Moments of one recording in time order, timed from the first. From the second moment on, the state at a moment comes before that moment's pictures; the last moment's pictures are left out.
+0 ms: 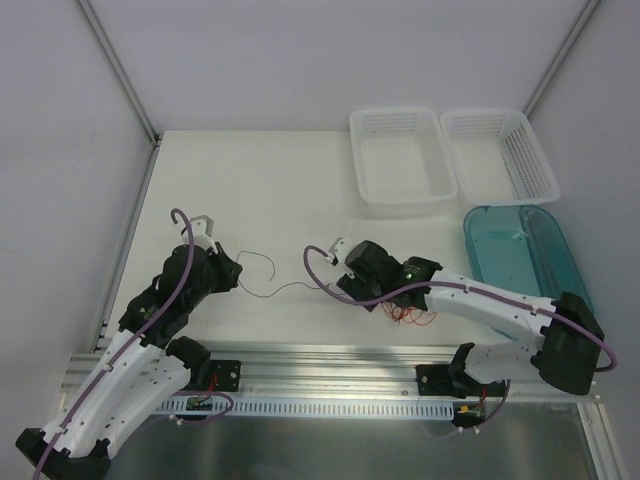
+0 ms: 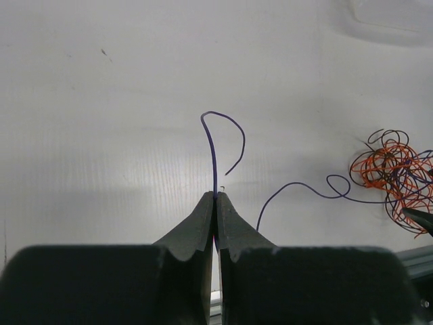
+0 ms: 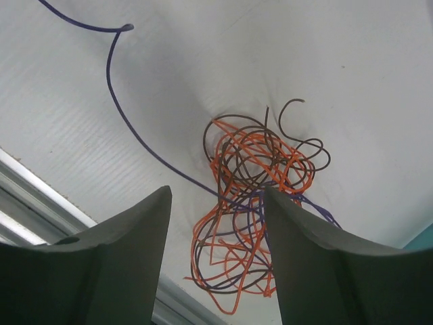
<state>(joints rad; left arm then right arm) -0.49 0.54 0.63 -0.64 -0.16 -0.57 1.03 1.24 0.89 -0.64 0.27 -0.03</state>
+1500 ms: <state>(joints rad) -0.49 0.51 0.65 -0.65 -0.14 -0.56 1.06 0.99 1.53 -0.33 0.16 -0.14</state>
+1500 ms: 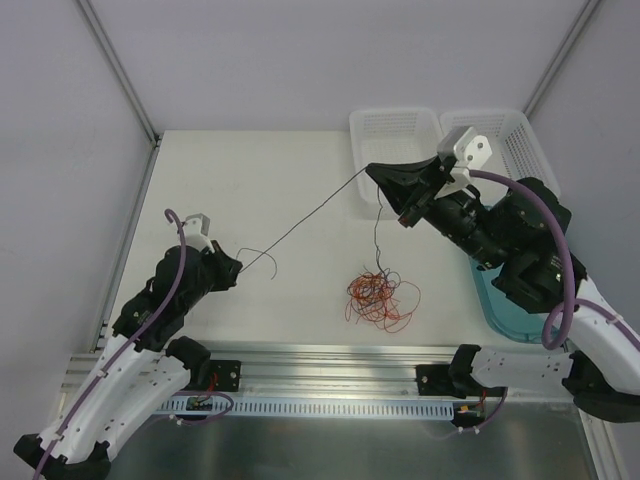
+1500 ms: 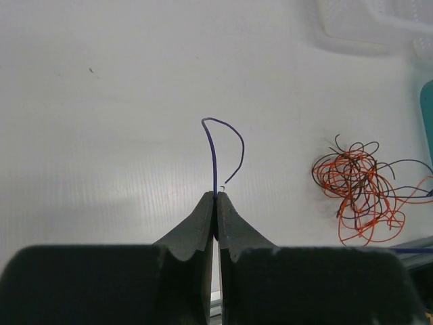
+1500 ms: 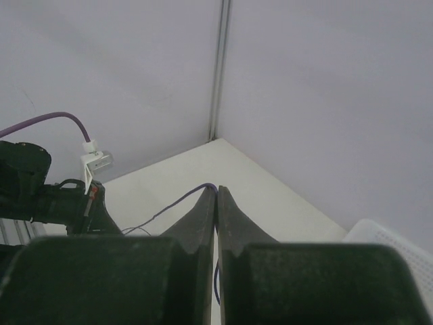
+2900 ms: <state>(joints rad) -0.49 0.47 0.67 -0.66 -0.18 -0.52 1.03 1.51 1.92 -0.38 0.17 -0.06</state>
